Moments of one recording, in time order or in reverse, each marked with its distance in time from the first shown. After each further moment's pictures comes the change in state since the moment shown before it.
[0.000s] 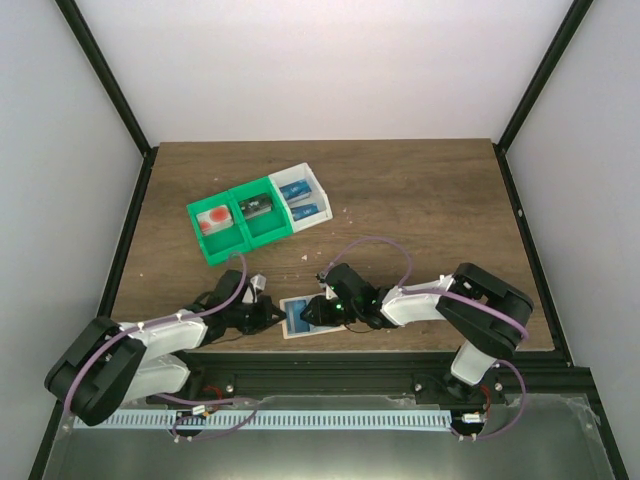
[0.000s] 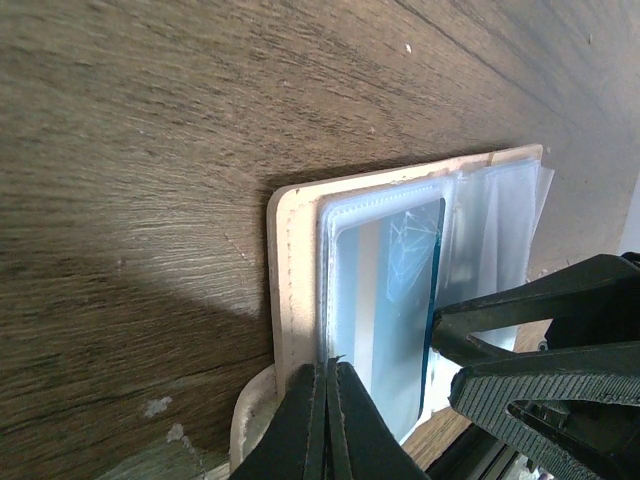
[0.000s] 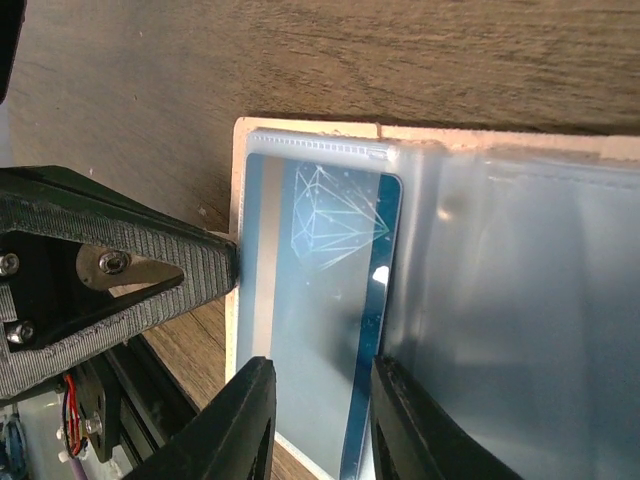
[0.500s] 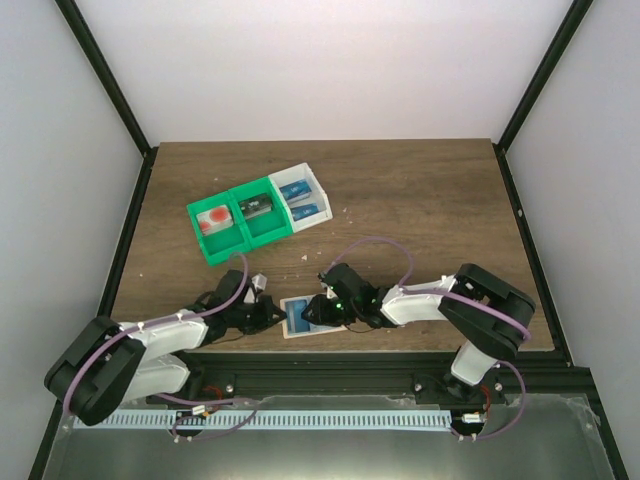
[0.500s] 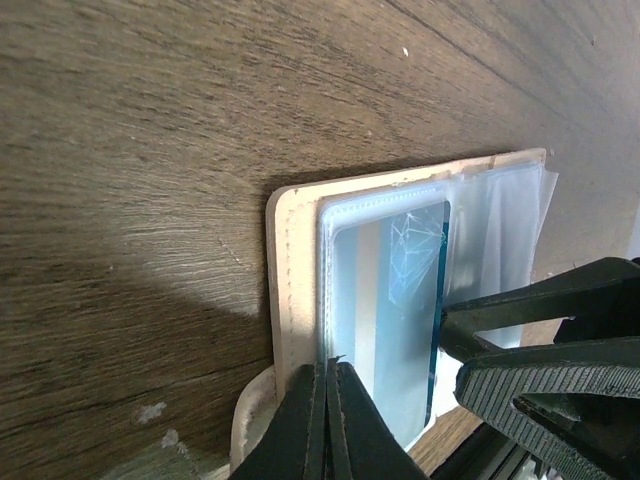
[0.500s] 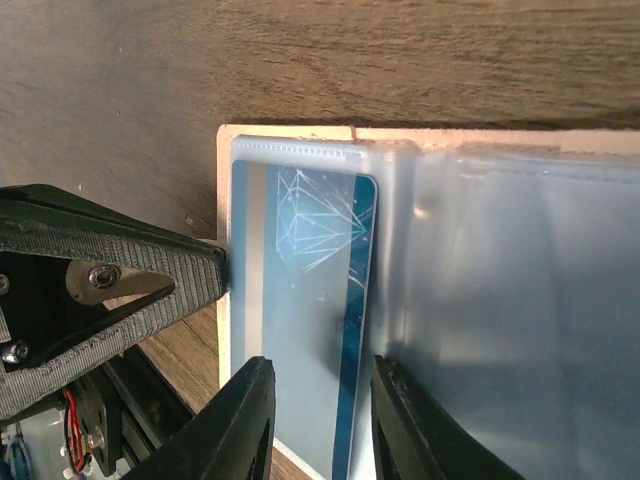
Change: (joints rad) left arm -0.013 0.002 -0.002 0.013 -0.027 0.001; right arm 0.002 -0.011 0.010 -0.040 0.023 0.045
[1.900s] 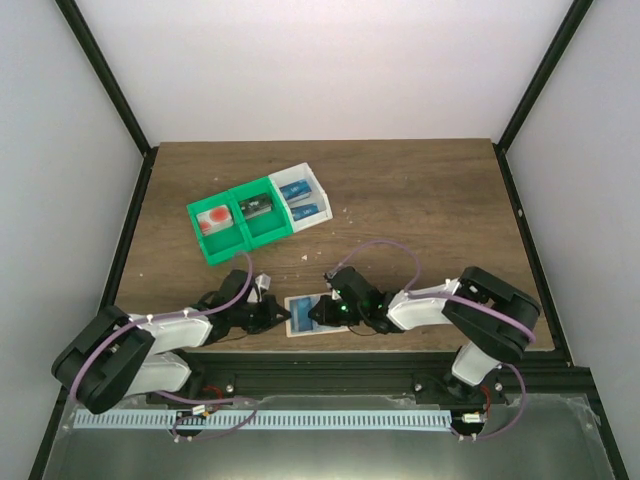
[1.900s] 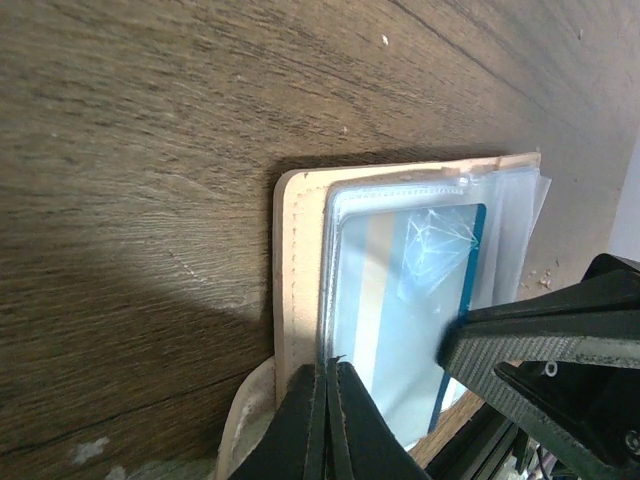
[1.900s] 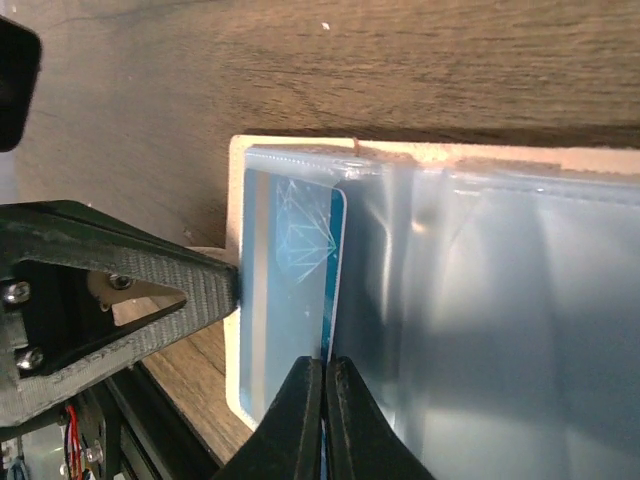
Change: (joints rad) left arm -0.025 0.070 0.003 0.082 0.018 -0.046; right arm 0.001 -0.021 -0.066 0.089 0.042 0.025
